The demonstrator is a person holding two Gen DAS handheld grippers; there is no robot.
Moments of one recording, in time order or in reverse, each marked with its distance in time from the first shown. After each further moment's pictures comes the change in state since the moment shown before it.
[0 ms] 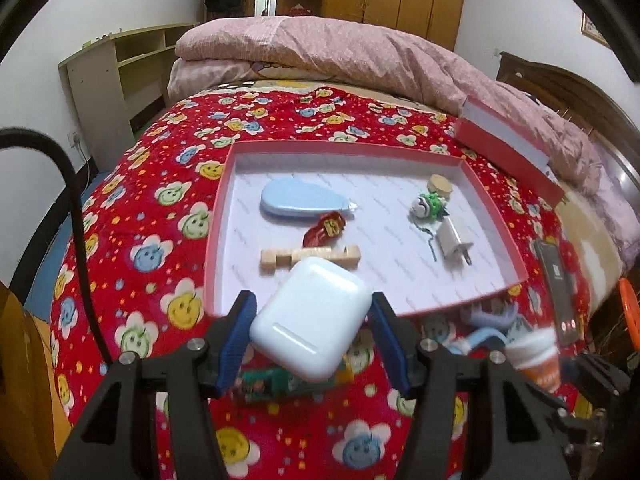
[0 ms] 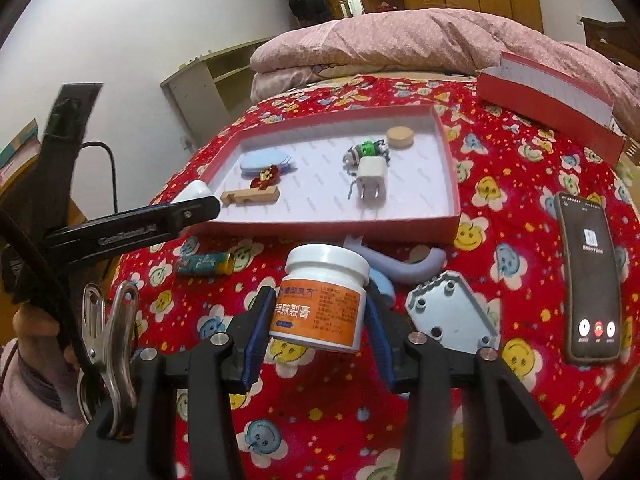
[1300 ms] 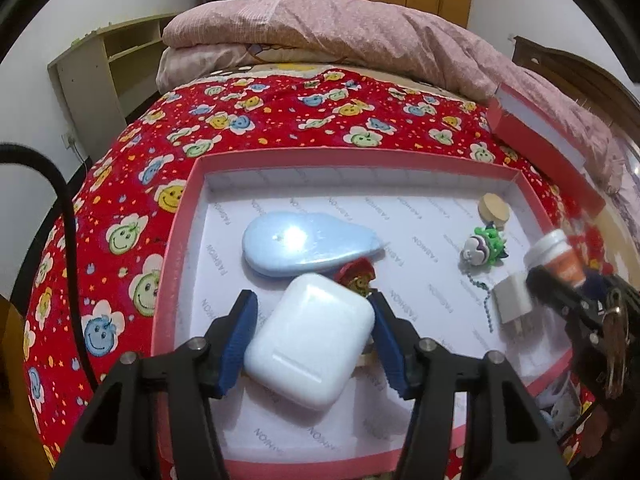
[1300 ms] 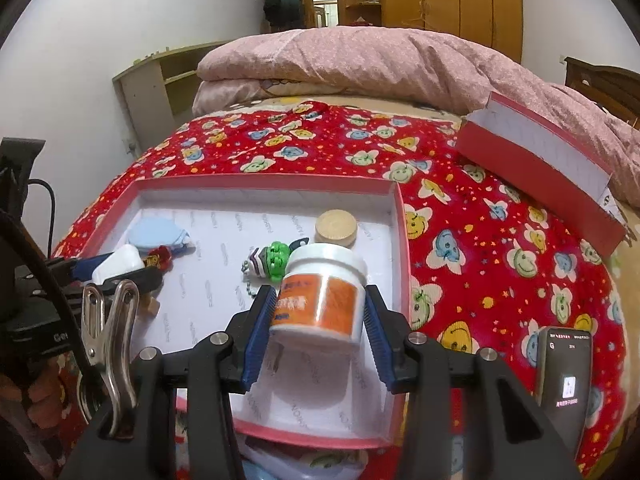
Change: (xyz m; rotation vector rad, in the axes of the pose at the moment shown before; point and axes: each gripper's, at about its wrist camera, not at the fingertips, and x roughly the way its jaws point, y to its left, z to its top) left arm 0.082 -0.002 0.047 0.019 0.053 0.051; right arm 0.081 -0.037 0.095 -0.071 -0.042 -0.221
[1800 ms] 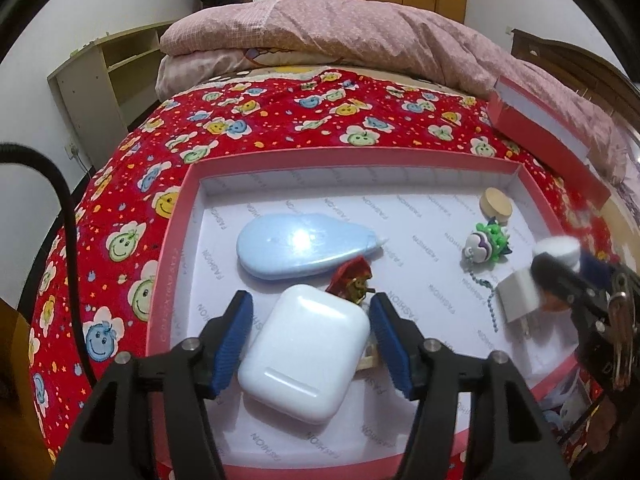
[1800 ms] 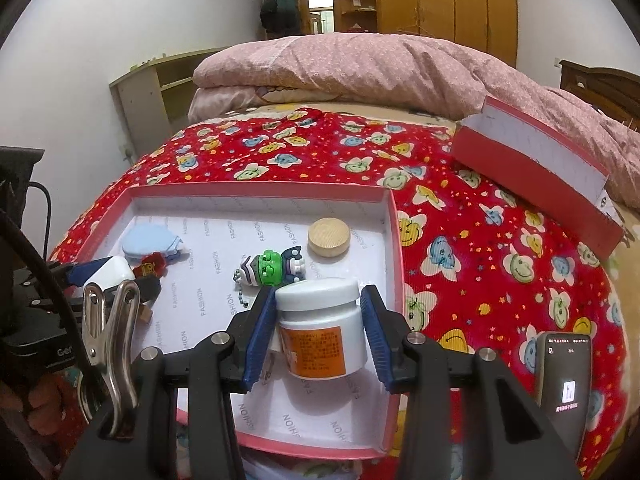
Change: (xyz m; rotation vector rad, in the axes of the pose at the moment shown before) left arm 0.001 -0.005 -0.001 0.023 -0.006 0.020; right arm 0.002 -0.001 0.000 0.006 -0.026 -0.012
